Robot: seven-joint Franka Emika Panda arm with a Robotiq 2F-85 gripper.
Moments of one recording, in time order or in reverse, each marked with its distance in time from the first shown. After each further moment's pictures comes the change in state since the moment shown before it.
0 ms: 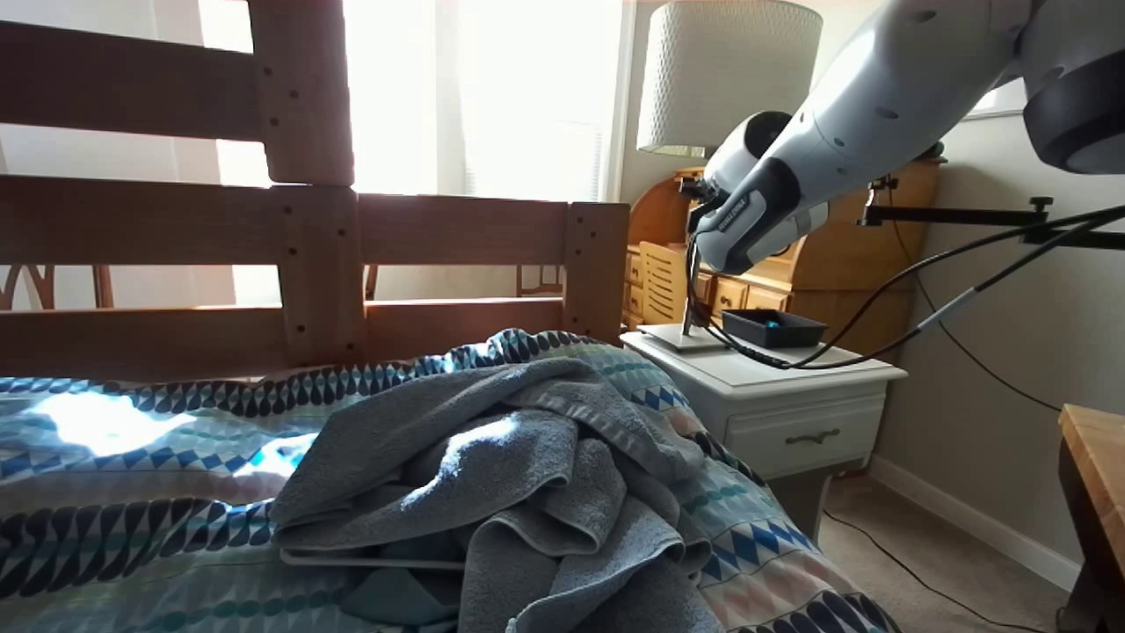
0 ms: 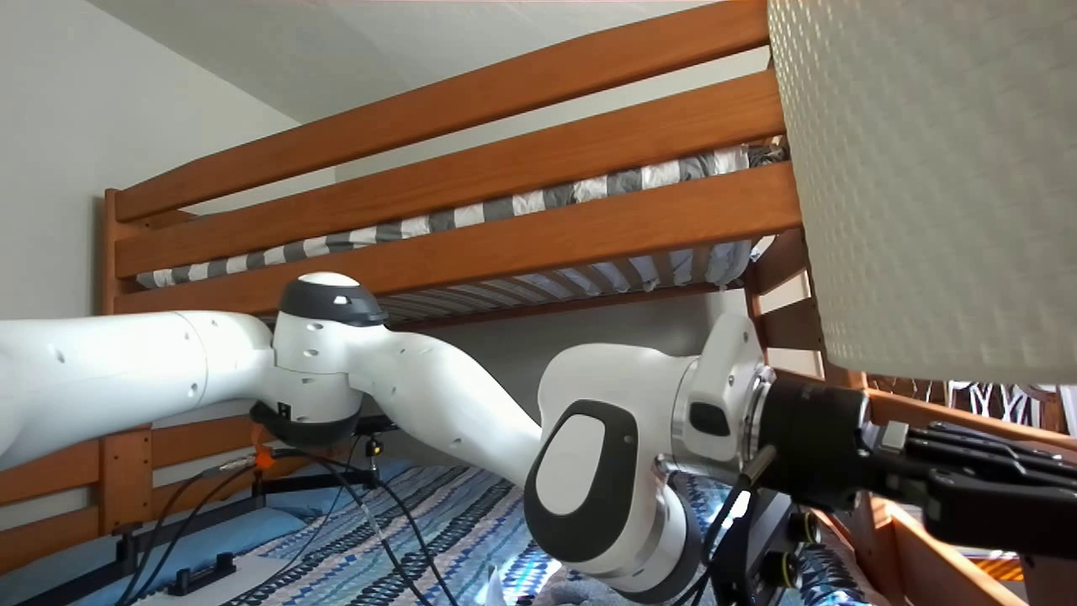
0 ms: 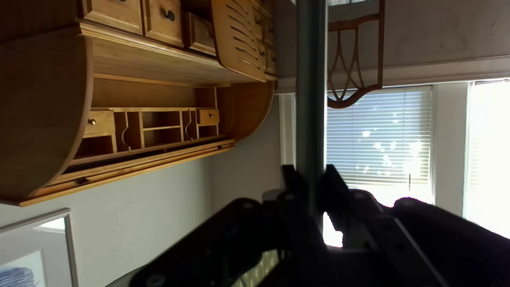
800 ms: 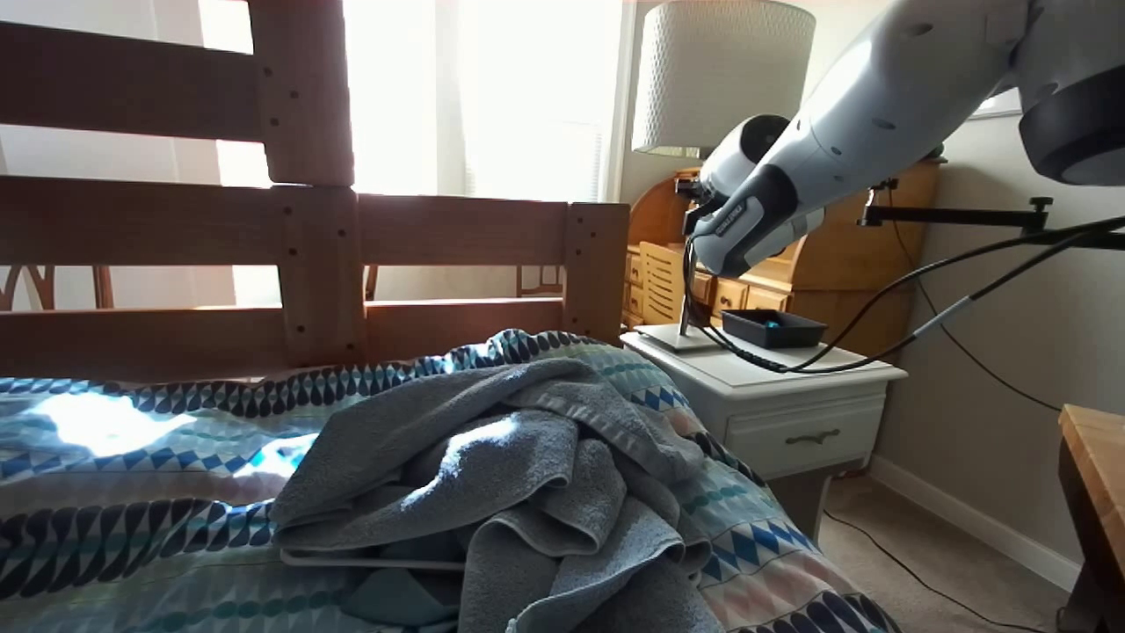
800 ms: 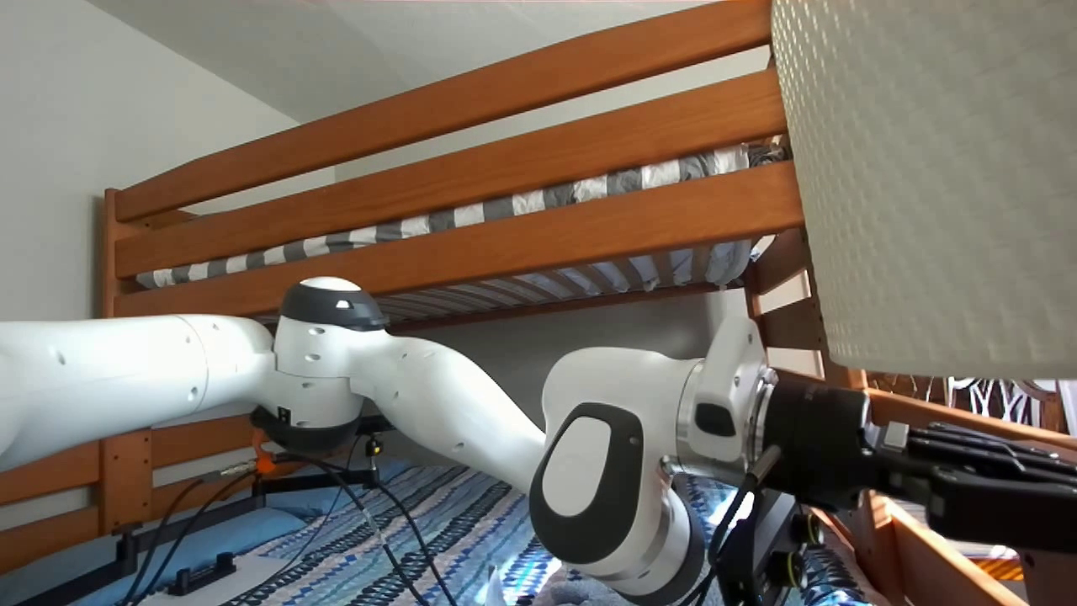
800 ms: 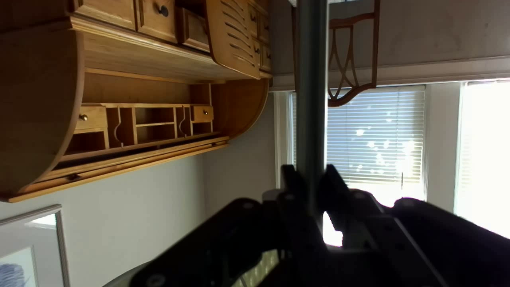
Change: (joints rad) arm -0.002 -0.021 -0.003 0.018 0.000 0.000 0.000
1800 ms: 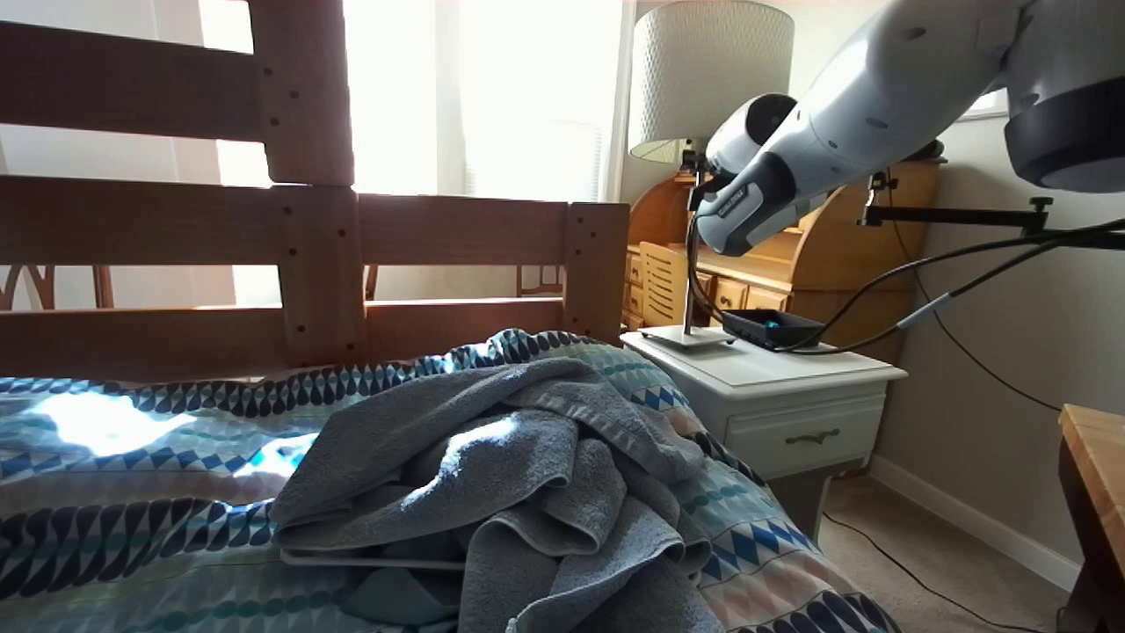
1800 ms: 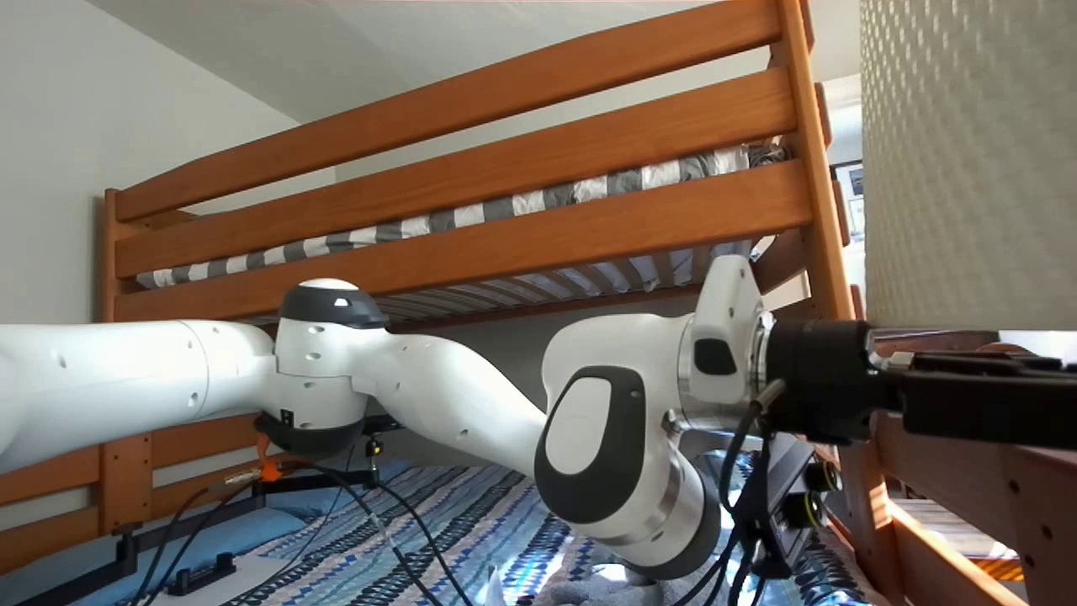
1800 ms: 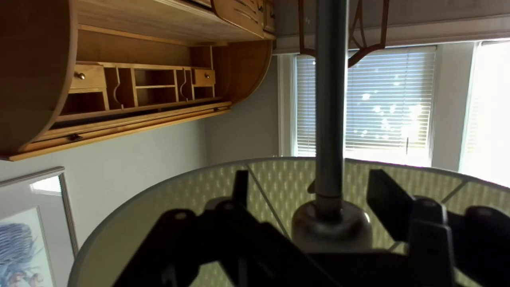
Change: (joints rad) arm -0.006 -0.029 -0.082 -0.003 0.000 0.012 0.000
